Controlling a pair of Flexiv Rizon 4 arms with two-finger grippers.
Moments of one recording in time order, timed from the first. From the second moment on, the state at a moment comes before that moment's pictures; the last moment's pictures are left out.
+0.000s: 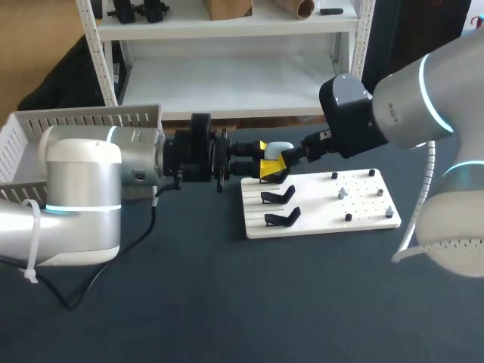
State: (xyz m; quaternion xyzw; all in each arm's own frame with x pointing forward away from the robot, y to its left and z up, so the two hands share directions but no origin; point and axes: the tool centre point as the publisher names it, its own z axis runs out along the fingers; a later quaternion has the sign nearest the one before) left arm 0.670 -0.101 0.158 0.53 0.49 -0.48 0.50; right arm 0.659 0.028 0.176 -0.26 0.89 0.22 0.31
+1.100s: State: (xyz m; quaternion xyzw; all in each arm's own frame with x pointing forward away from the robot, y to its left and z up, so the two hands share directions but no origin) left arm 0.670 -0.101 0.158 0.53 0.49 -0.48 0.50; right arm 0.680 0.026 0.196 -0.24 0.89 0.21 0.33
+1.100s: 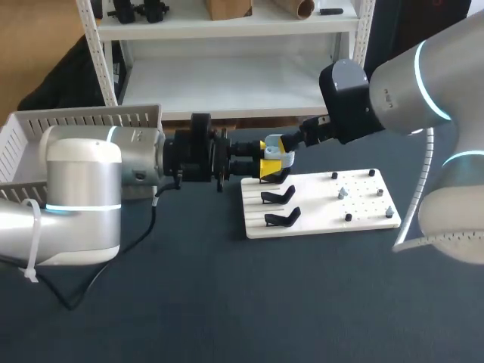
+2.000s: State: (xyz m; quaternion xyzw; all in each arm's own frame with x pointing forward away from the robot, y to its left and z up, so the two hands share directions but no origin) left arm 0.670 -0.101 0.158 0.53 0.49 -0.48 0.50; right arm 0.639 -0.125 0.141 -0.21 0.95 0.01 0.21
